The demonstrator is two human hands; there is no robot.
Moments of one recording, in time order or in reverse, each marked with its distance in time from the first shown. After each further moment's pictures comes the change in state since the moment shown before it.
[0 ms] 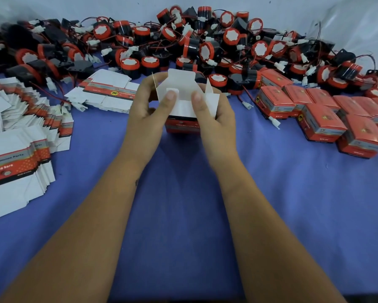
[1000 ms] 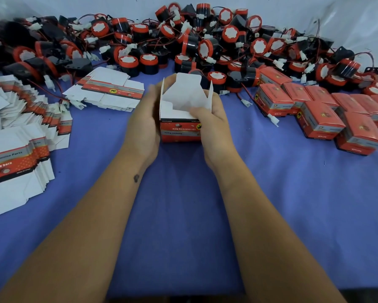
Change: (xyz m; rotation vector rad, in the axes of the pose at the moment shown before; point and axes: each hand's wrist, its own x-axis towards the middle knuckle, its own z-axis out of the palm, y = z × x) left_hand 0.001 0.002 0.009 -0.388 0.010 -0.314; right_hand 0.004 0.006 -0.004 0.181 -0.119 0.215
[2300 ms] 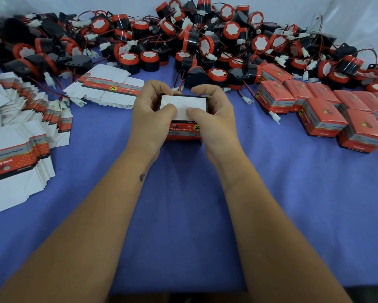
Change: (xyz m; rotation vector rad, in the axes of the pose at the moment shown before) left_hand 0.002 -0.008 0.002 0.237 0.113 0.159; right_hand -0.004 -0.008 0.003 -0.069 0.034 -0.077
